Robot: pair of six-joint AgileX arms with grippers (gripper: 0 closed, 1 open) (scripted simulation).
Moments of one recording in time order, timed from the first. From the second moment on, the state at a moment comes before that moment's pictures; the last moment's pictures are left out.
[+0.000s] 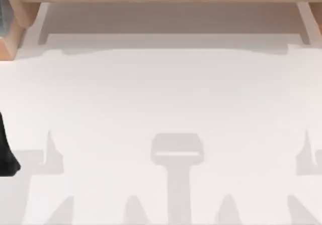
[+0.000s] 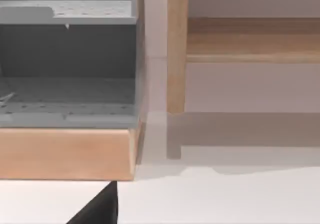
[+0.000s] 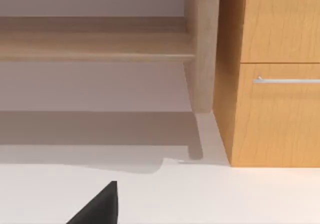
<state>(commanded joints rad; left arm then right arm) 0.00 0.00 0.00 0.00 0.00 0.00 0.00 0.00 0.00 0.00 0.00 0.00</state>
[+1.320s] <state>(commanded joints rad) -0.29 1.34 1.39 -0.04 -0.26 0.01 0.00 0.00 0.00 0.00 0.00 0.00</state>
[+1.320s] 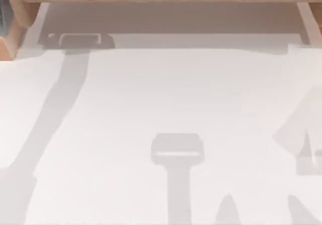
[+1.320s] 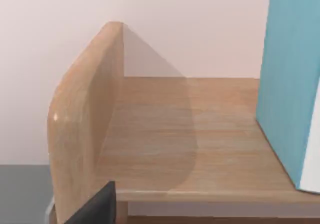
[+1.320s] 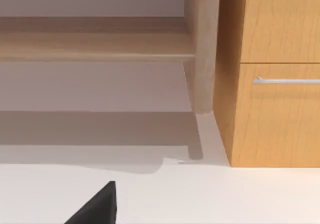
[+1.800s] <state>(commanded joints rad) -0.39 1.81 1.88 -0.05 -0.35 0.01 0.00 0.00 0.00 0.00 0.00 0.00</state>
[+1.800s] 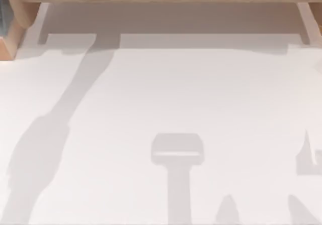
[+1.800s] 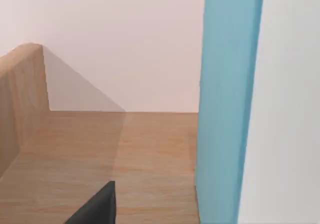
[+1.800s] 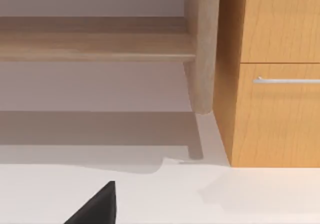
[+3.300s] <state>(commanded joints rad) -0.39 1.95 2.06 -0.09 -0.35 0.01 0.00 0.00 0.00 0.00 0.00 0.00</state>
